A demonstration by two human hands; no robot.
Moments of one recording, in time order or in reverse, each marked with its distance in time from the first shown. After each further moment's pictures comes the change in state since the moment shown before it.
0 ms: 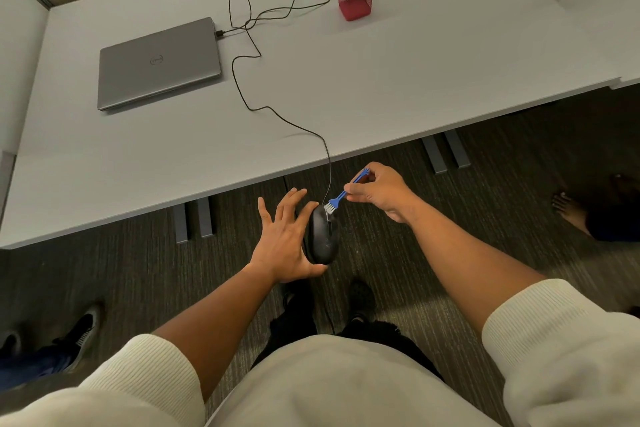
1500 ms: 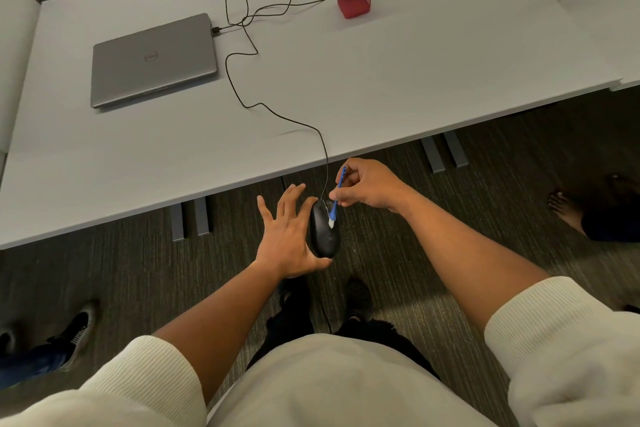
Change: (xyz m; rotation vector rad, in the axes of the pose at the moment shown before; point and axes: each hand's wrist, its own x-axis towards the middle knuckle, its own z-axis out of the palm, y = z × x) left_hand 0.014 0.012 0.000 -0.003 0.002 -0.084; right_hand 0.002 -0.023 0.001 -0.310 -0.215 -0.169
